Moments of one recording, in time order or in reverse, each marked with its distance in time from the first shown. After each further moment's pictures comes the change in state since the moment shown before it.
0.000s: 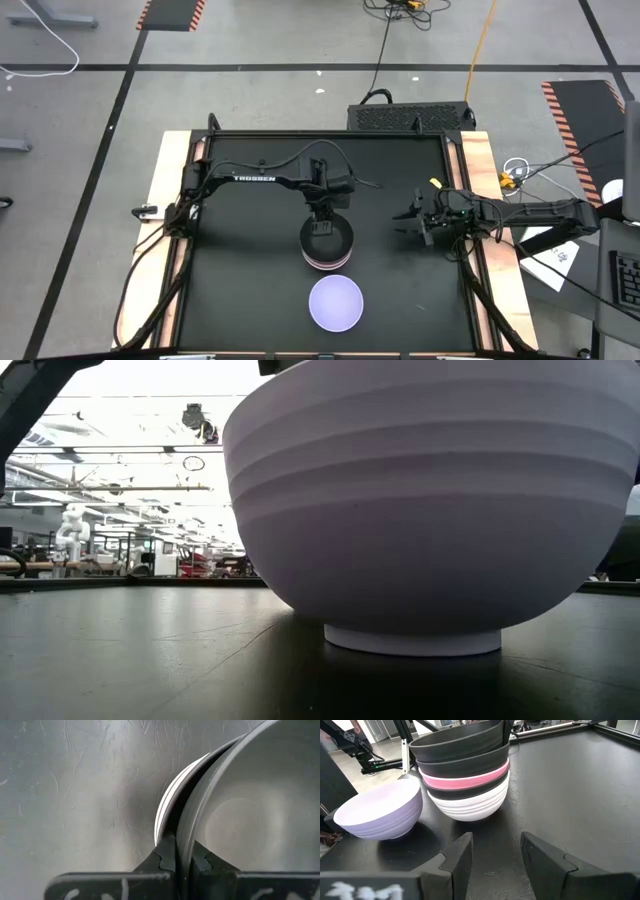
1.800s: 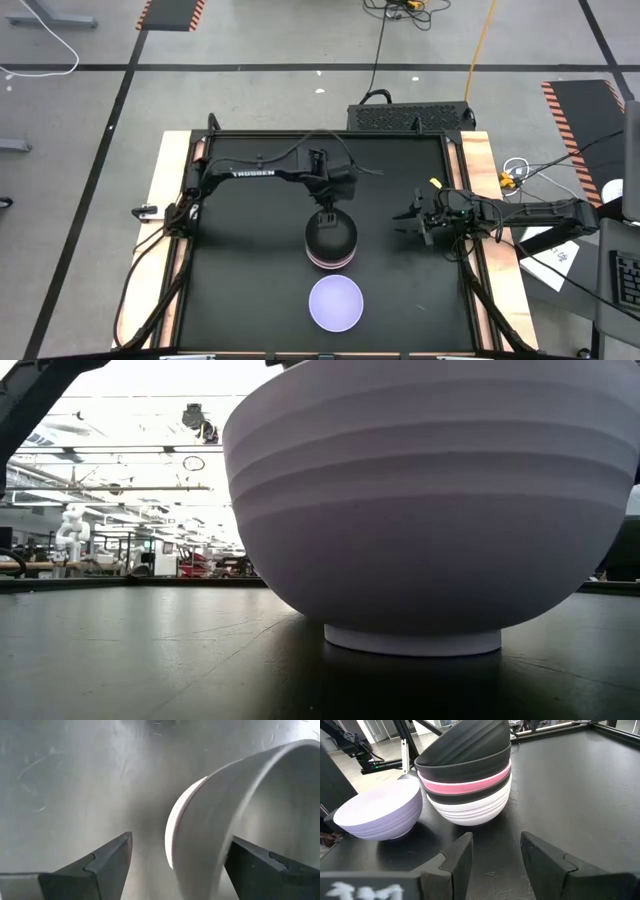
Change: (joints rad) left arm 0.021 -0.002 0.113 0.008 -0.002 0.023; right arm 0.000 0.000 0.000 -0.003 0.002 0.003
